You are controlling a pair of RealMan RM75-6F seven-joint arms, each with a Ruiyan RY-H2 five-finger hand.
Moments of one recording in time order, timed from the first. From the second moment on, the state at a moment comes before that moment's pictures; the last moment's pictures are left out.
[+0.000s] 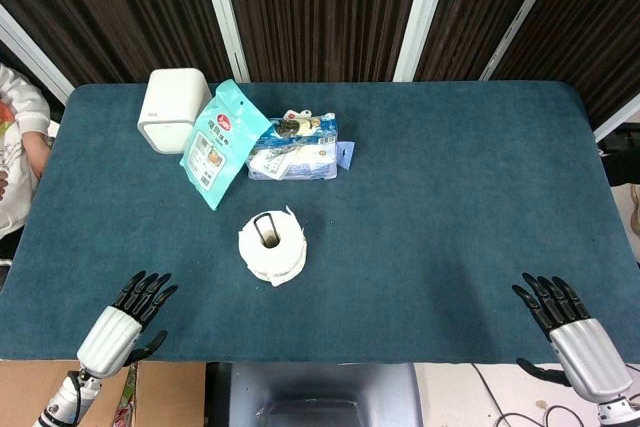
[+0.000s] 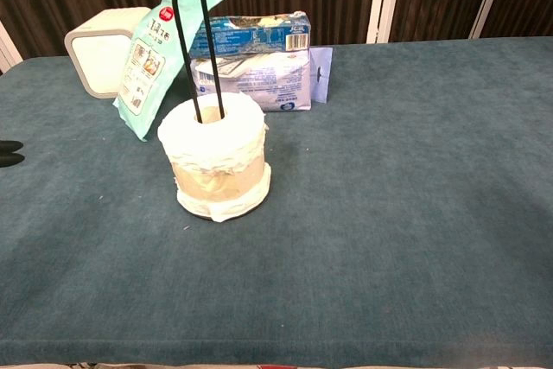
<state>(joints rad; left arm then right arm) -0.19 -1.50 0.15 -1.10 1.85 1.63 -0.14 -0.01 -1.05 -0.13 -1.55 -1.84 1.59 0.00</state>
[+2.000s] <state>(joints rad) -0.51 -1.95 -0.29 -1.34 1.20 1.09 -0.44 0.01 -1.03 -0.13 -1.52 -1.85 1.62 0.11</state>
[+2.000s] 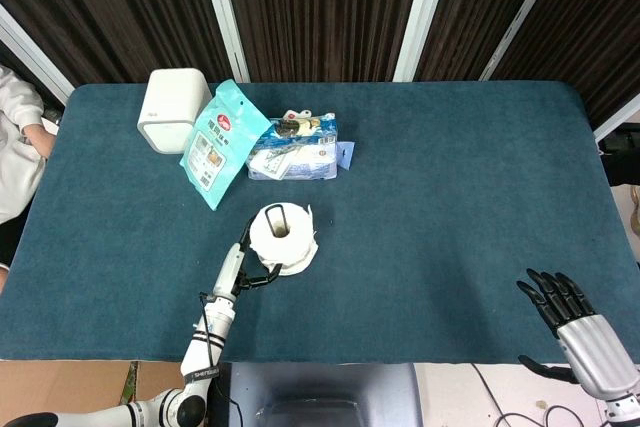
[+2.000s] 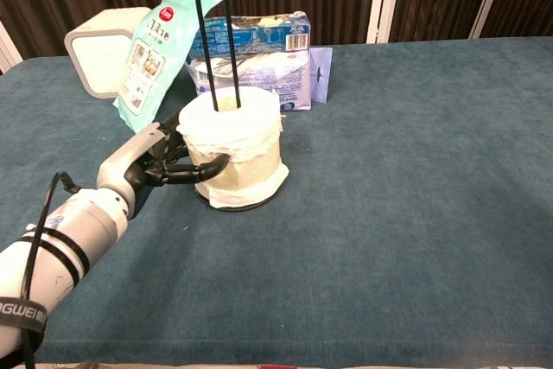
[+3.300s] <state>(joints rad) -0.55 -1.86 -0.63 -1.77 1.24 1.41 -0.15 0.01 -1.01 -0.14 -1.50 -1.86 1.64 0.16</state>
